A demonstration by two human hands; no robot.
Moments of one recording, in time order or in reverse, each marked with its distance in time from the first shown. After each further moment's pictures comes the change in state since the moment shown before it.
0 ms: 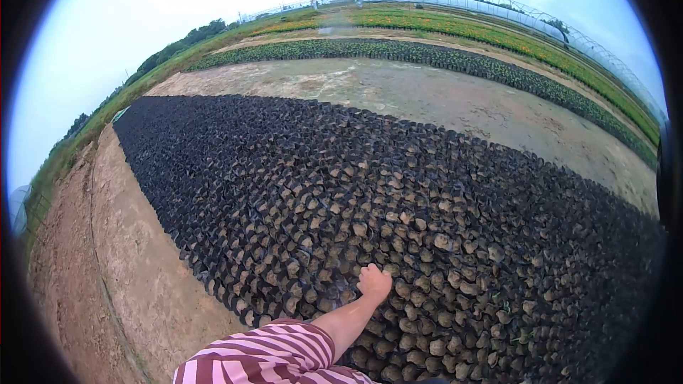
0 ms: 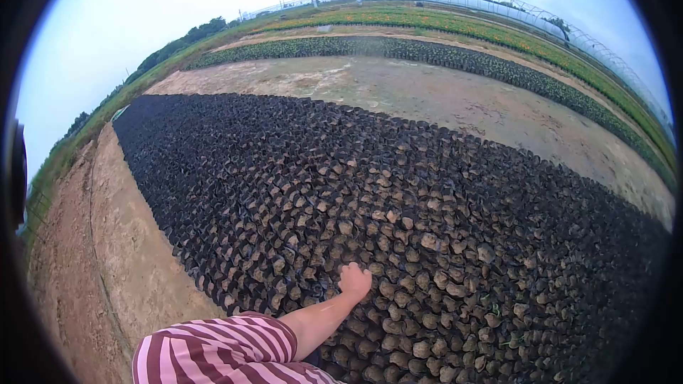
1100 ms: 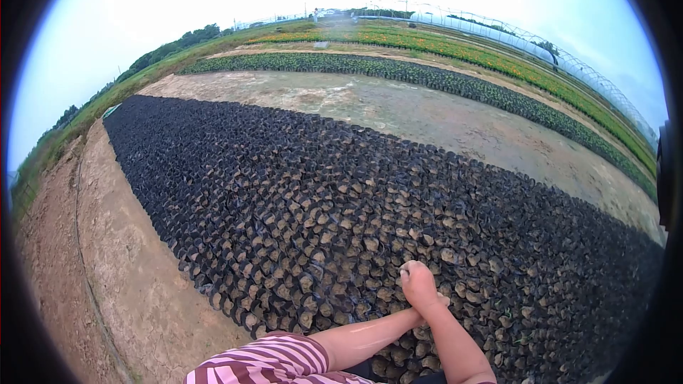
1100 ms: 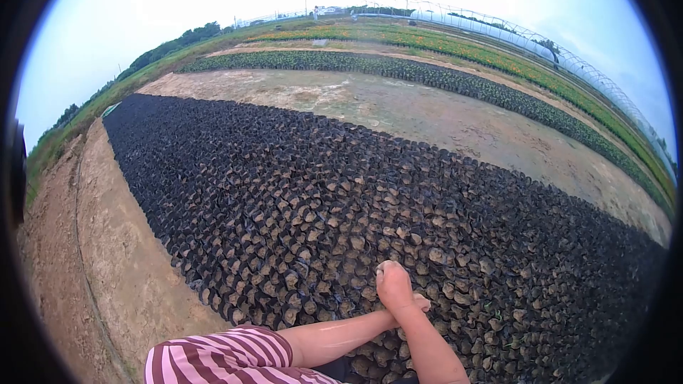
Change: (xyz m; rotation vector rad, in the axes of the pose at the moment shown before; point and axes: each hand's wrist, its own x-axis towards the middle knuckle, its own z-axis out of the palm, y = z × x) left_hand -0.048 0.014 0.022 -0.896 -0.874 0.750; right_hand -0.012 -0.523 -0.026 0.464 0.099 -1.056
